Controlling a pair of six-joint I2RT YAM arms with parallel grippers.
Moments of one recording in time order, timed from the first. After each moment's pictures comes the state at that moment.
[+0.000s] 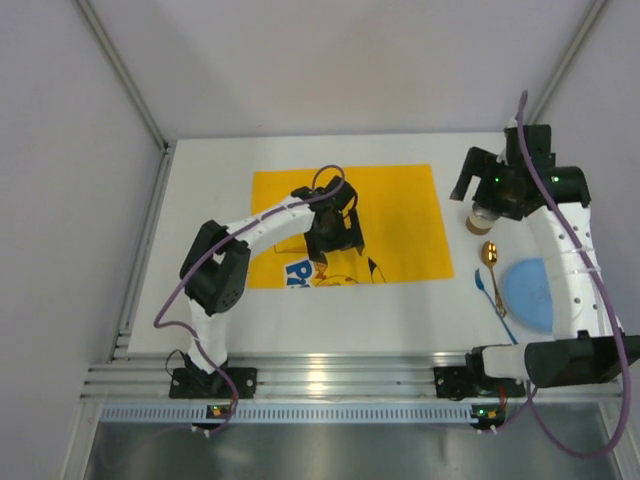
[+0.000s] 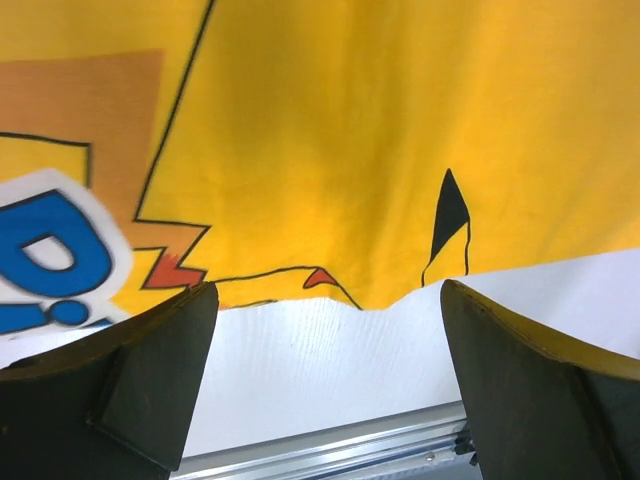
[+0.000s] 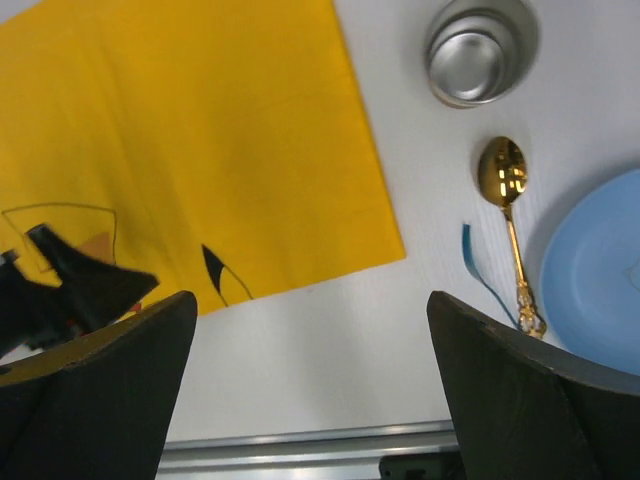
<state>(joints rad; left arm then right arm) -0.70 1.99 1.55 -0.78 0.06 -0.90 0.10 1.30 1.58 -1.12 0.01 0.39</state>
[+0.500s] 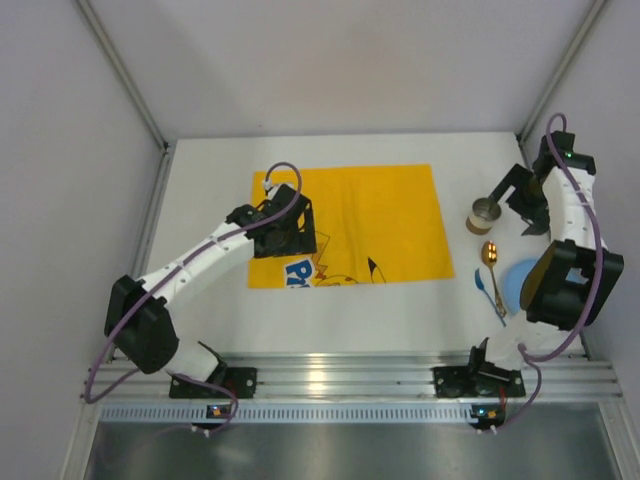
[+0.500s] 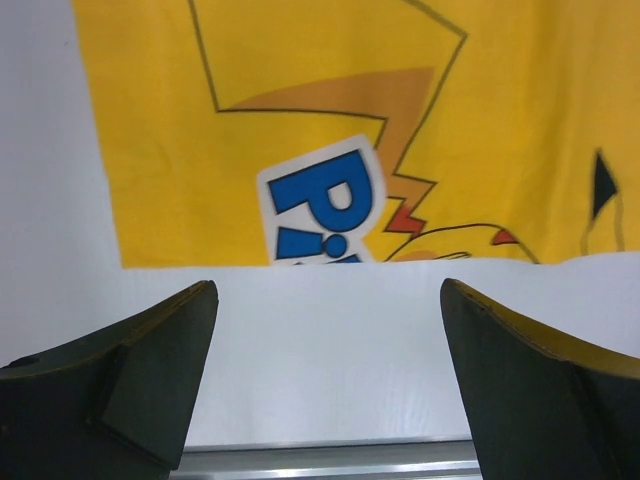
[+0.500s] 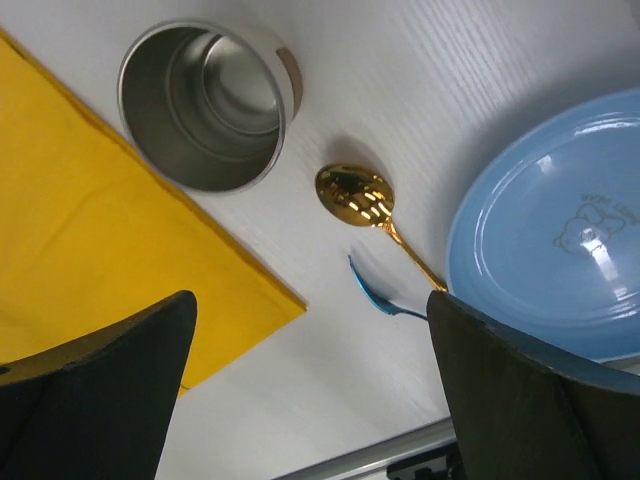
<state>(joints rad) -0.67 1.48 1.28 -0.81 -0.27 -0.67 -0.28 1.63 1.52 -1.08 0.02 0.43</state>
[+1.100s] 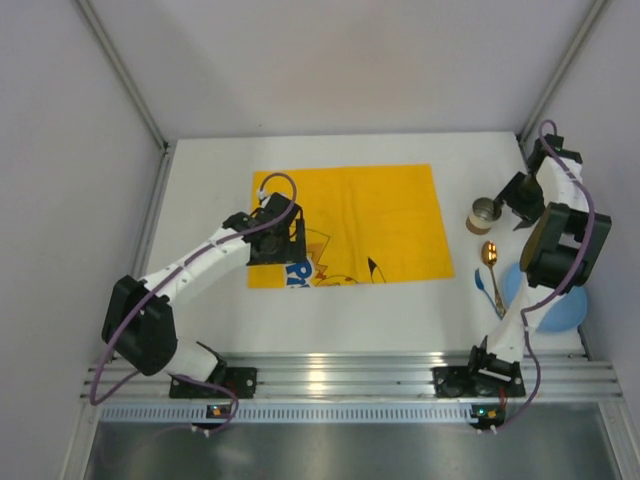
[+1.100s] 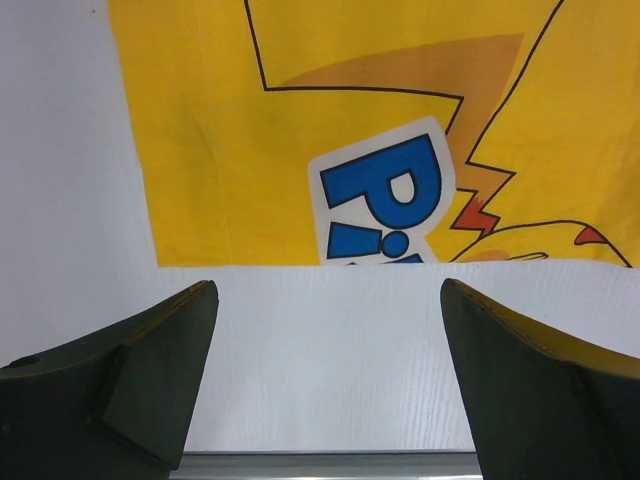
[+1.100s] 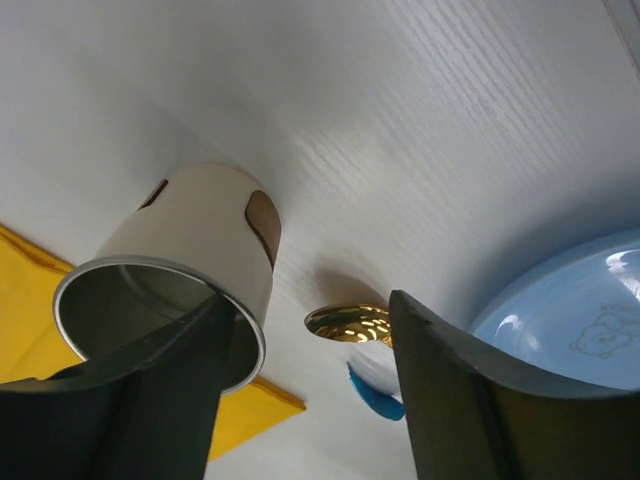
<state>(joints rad) -0.60 1.44 1.10 -0.77 -0.26 -0.60 -0.33 1.98 1.69 -1.01 0.04 0.43</state>
